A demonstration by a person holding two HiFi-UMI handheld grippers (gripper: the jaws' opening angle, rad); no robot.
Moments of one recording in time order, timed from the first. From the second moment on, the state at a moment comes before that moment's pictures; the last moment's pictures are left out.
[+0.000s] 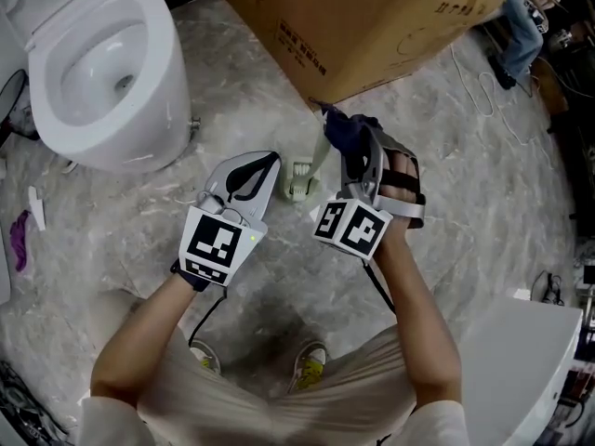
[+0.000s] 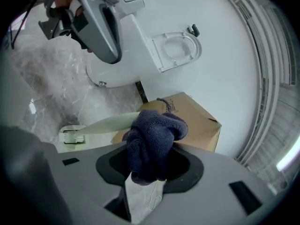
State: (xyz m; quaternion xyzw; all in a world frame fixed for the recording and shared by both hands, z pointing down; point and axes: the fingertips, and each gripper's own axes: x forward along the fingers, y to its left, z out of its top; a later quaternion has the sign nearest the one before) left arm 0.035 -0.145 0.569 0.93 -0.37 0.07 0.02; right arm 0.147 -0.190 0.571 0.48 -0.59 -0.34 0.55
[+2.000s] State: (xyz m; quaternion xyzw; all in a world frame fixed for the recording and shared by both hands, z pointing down) left arm 0.029 -0.143 0.559 0.93 -0.37 0.07 0.02; right arm 0.132 -0.166 0.627 0.40 -0.63 -0.28 0.61
